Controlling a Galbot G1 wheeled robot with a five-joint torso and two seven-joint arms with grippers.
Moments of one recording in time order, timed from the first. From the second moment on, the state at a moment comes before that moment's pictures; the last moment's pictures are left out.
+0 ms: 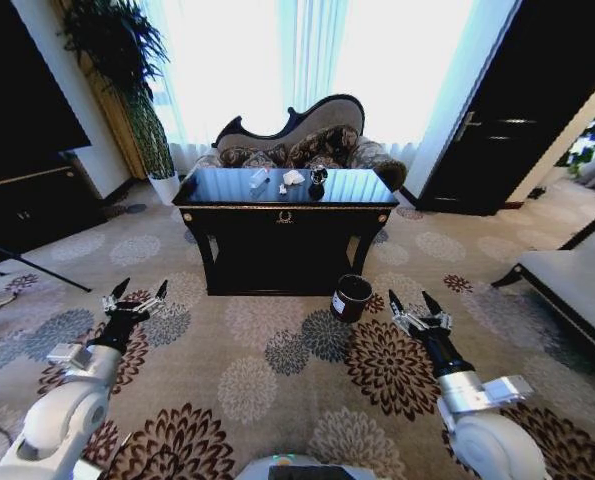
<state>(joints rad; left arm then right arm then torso) 1.63 -0.98 -0.88 -2.14 -0.64 -0.03 0.00 -1.77 1.14 0.76 2.30 0.72 0.14 -0.03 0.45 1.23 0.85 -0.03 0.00</state>
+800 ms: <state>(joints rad) 1.62 -0.99 -0.88 -2.13 -0.63 -0.02 0.00 -1.77 1.15 0.75 2.28 0.70 0.14 -0.05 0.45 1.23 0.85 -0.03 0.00</state>
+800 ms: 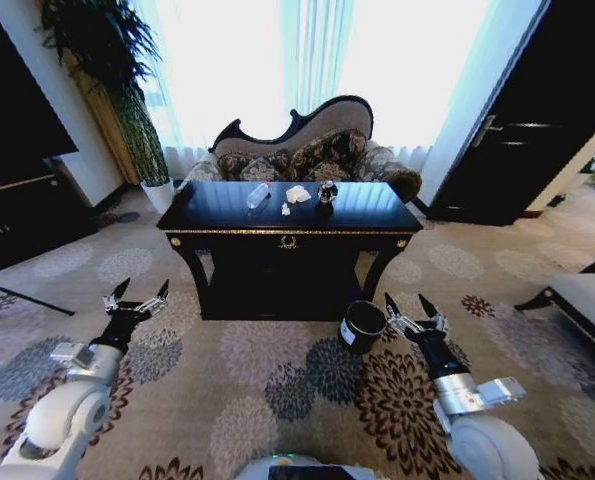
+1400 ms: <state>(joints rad) 1.61 -0.98 -0.88 -2.13 -0.65 -0.01 0.00 -1.77 1.17 0.75 2.28 0.70 0.14 -0.05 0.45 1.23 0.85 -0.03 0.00</state>
